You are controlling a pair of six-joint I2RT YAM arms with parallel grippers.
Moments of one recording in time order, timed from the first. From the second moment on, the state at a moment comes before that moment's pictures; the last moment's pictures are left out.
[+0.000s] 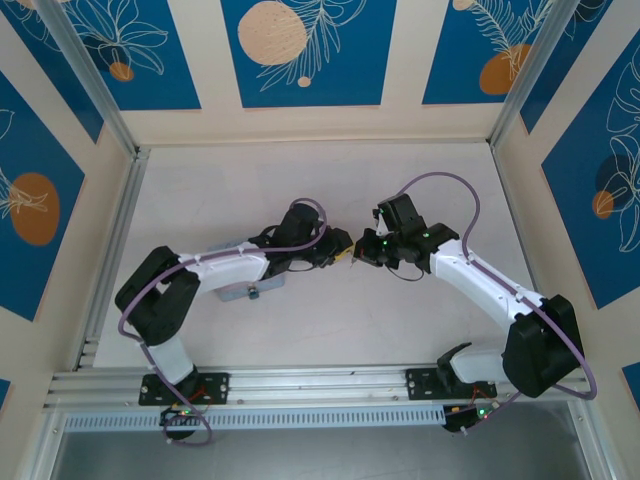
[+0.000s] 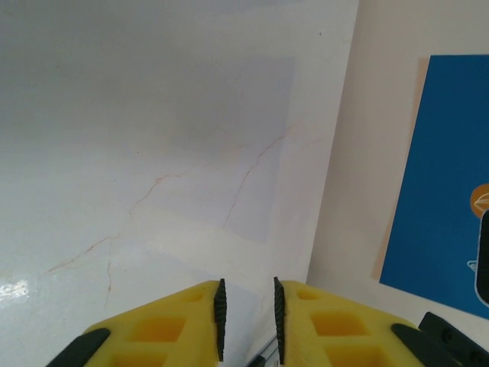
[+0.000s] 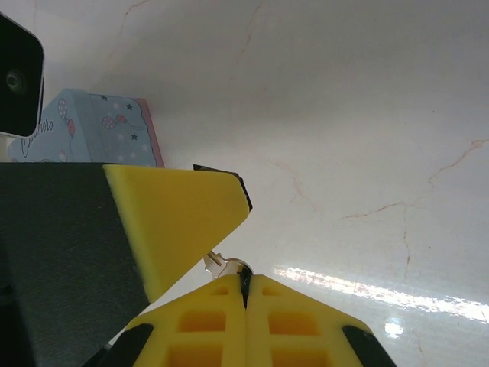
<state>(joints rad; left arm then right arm) -0.79 1.73 1.03 0.14 0.31 -1.32 0.50 1.30 0.95 -0.60 -0.29 0.75</state>
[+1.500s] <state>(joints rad) -0.71 1.61 0.99 0.44 0.16 -1.02 0.21 1.36 0.70 0.34 -0.77 1.13</state>
